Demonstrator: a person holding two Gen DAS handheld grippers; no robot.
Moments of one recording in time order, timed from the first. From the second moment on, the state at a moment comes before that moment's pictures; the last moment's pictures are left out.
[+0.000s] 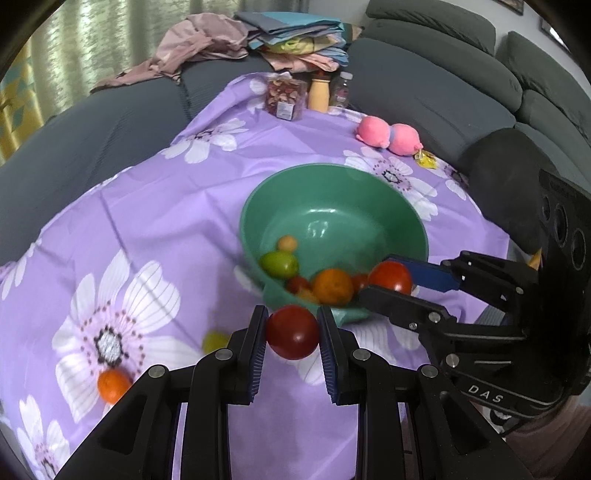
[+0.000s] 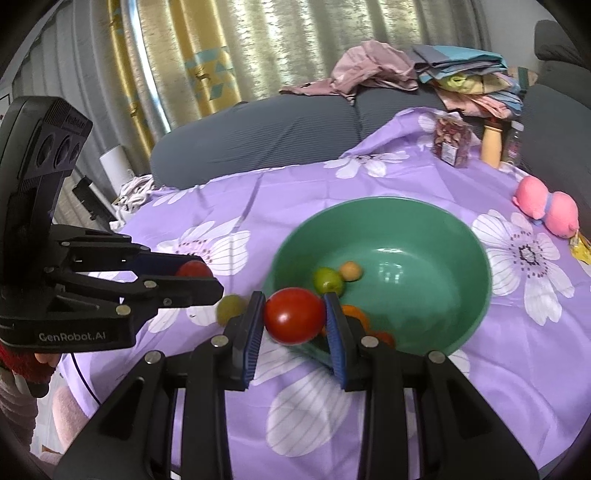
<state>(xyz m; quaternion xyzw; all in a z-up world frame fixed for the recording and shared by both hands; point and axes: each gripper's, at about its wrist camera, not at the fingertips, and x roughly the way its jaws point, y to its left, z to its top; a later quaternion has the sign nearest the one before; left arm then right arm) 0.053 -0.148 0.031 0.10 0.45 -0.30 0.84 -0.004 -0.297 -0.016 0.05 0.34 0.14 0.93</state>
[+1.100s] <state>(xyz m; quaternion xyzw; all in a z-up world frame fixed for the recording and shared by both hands) 0.092 -0.208 0.002 0.13 0.48 -0.29 0.82 0.018 -0.335 -0.031 0.04 0.36 0.09 0.93</state>
